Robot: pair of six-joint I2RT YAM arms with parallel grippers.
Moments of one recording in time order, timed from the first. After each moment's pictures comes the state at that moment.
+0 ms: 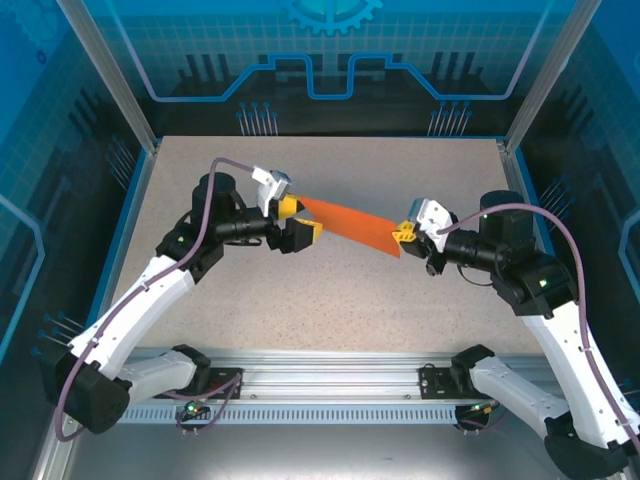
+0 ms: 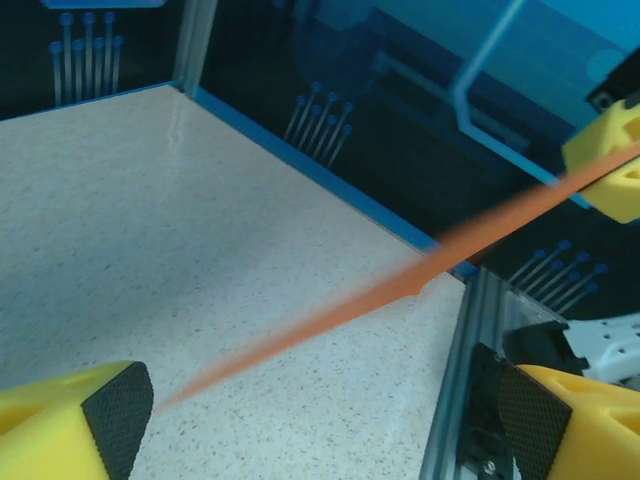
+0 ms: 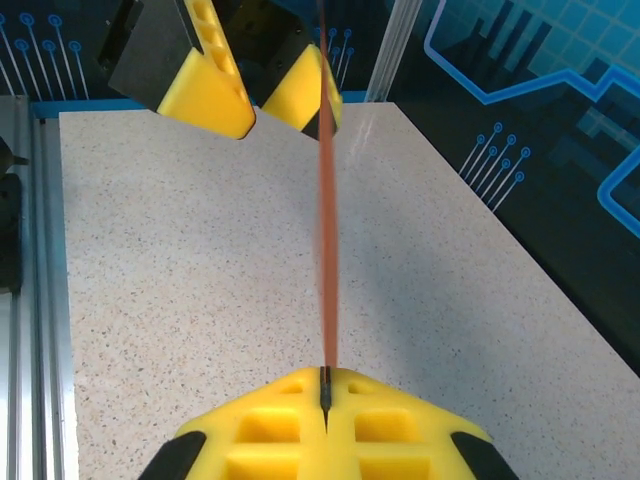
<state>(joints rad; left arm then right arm) -0.42 1.13 1.04 -0.22 0.74 -0.18 0.39 0.85 1.20 -0.82 -0.57 -0.50</state>
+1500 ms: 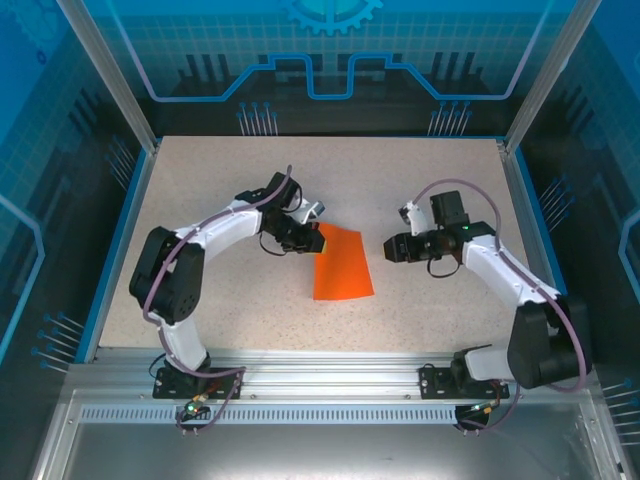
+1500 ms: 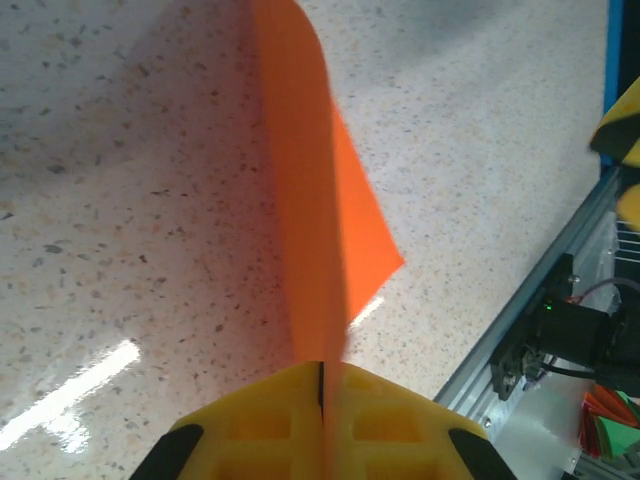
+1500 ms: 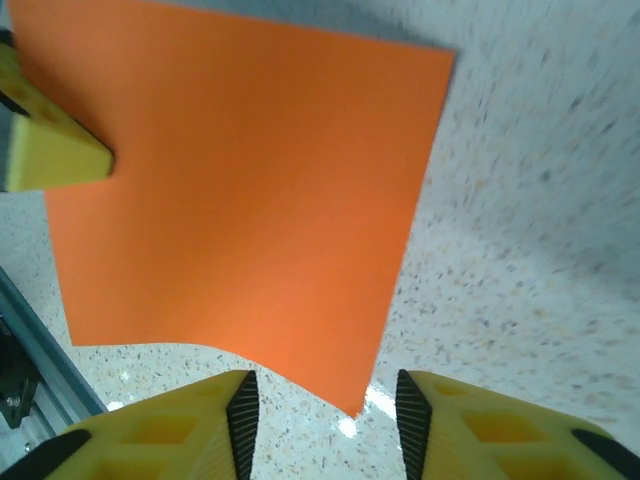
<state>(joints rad) -0.42 1.83 1.30 -0.67 0.68 -0.30 0.22 1.39 0.85 -0.55 -0.58 0.13</state>
